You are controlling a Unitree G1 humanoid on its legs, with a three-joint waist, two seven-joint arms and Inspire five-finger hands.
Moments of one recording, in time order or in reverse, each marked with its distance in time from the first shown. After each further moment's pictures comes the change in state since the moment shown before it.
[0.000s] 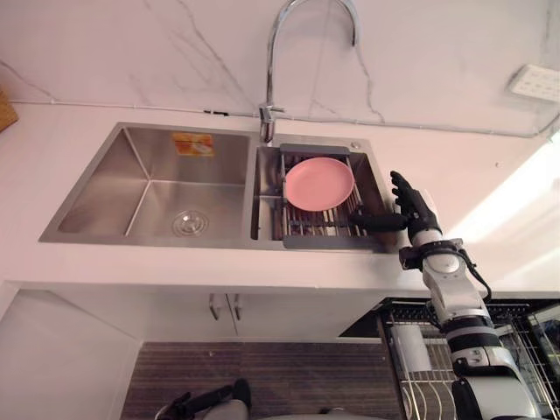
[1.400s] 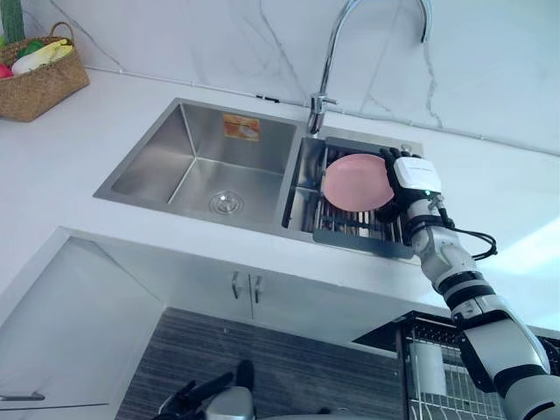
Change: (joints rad) left arm 0.014 -0.028 0.054 -0.073 0.001 -0.001 -0.041; right arm -0.276 -0.114 0.348 0.366 -0.832 -0.066 -0.227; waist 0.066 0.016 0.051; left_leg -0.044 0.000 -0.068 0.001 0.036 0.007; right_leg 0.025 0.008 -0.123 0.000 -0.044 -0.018
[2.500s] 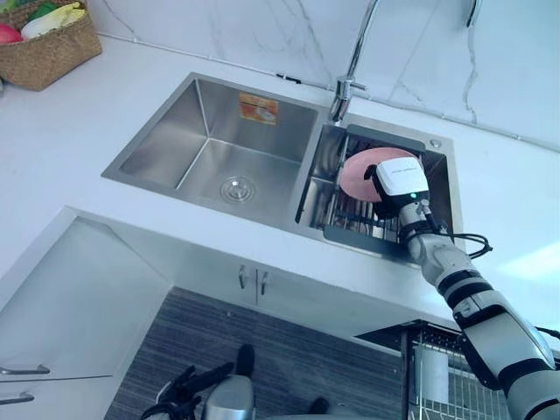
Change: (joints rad) left arm -0.013 0.028 -0.006 -0.004 0.036 -0.045 -0.053; right arm -0.035 -0.037 0.121 0.058 -0.227 -0.117 -0.253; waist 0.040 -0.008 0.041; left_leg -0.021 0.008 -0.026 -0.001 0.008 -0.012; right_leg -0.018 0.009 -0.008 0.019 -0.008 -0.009
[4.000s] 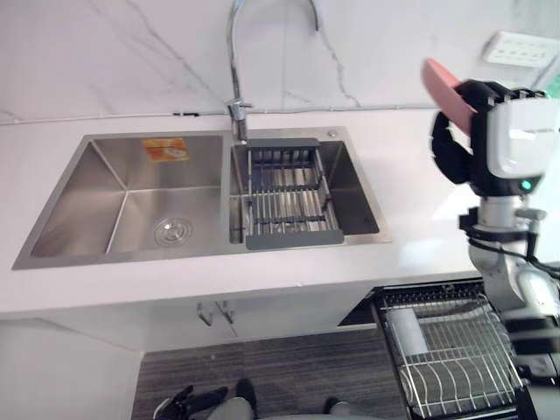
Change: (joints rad) left arm 0.031 0.032 -0.103 0.056 0.061 0.001 0.016; right arm 0.575 -0.158 -0.616 -0.766 0.183 -0.031 -0.229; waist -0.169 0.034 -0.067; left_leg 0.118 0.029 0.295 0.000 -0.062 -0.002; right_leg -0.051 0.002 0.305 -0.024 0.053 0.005
